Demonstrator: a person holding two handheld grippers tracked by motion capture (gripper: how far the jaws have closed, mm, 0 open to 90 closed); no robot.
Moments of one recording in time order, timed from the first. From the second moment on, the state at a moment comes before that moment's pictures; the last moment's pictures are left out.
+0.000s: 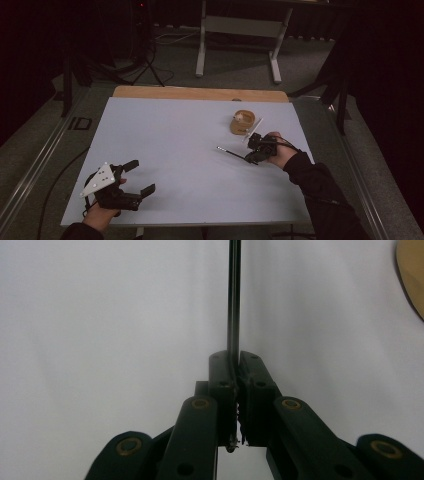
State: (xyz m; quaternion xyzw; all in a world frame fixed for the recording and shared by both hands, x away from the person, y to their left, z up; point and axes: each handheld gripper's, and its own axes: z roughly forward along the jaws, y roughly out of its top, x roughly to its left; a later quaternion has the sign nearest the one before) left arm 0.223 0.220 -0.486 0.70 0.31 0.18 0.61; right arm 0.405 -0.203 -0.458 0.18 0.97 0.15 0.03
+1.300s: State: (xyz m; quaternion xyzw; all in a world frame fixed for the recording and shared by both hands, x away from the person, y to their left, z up) left arm 0.270 0.138 -0.479 0.79 0.22 0.11 0.57; right arm 0.375 -0.184 -0.450 0.14 0.97 0.18 0.00
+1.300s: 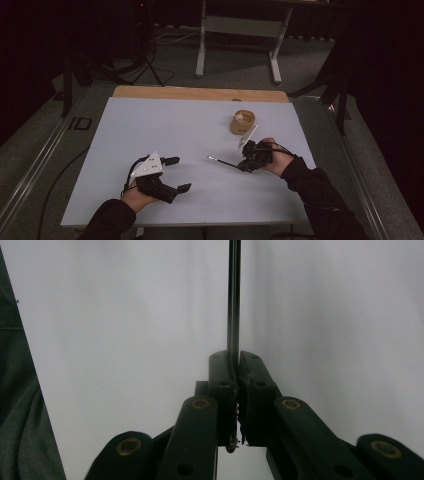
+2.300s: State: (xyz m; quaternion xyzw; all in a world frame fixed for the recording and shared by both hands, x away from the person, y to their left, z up) left arm 0.298 0.091 -0.495 0.82 0.21 0.12 0.52; right arm 0.364 -0.178 -0.443 0.12 0.97 0.19 -0.02
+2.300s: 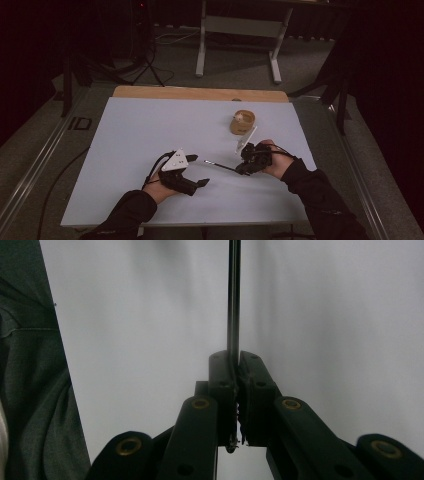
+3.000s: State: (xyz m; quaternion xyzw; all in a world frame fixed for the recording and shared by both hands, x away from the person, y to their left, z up) left arm 0.315 0.081 -0.487 0.85 0.16 0.13 0.48; right arm 0.359 -0.170 -0.442 0.10 0.98 0.19 -0.03
